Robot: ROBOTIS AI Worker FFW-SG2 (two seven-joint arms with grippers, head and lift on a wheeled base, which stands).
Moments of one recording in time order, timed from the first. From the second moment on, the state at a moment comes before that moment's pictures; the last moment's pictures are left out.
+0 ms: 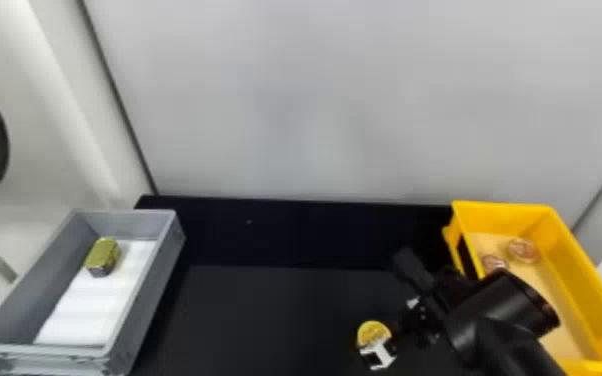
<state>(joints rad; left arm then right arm) -0.50 0.41 0.05 -2.08 -0.02 -0.04 0.24 -0.34 -0.13 0.32 -1.13 0.44 0.80 0.88</state>
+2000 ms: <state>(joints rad) -0.48 0.43 0.06 -2.09 -0.01 -0.02 0.24 -0.35 -0.27 0.26 -1.54 0.62 1.06 1.10</state>
